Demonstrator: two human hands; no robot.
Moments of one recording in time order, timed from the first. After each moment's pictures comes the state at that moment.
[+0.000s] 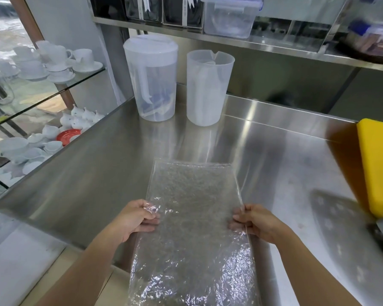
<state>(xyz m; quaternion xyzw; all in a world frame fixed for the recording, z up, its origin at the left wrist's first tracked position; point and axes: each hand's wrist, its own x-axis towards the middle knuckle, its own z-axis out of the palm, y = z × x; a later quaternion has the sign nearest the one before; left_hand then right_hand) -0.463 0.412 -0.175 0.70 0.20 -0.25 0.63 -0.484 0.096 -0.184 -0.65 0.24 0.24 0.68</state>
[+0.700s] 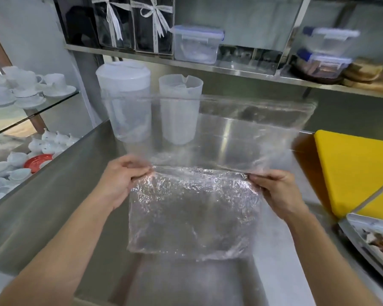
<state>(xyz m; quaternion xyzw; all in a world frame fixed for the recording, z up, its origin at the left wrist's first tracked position) -0.413 0.368 -0.052 0.64 0.01 -0.06 0.76 -0.484 0.055 -0.057 -0.63 0.09 -0.11 0.76</state>
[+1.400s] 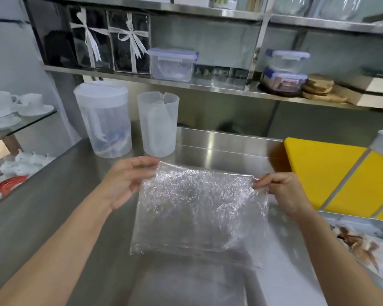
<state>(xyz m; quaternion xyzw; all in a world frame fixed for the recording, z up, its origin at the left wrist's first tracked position) -0.413 0.326 -0.031 0.63 -0.13 -0.17 0.75 -0.522 -0.006 -0.034 -0.79 0.04 -0.17 0.59</state>
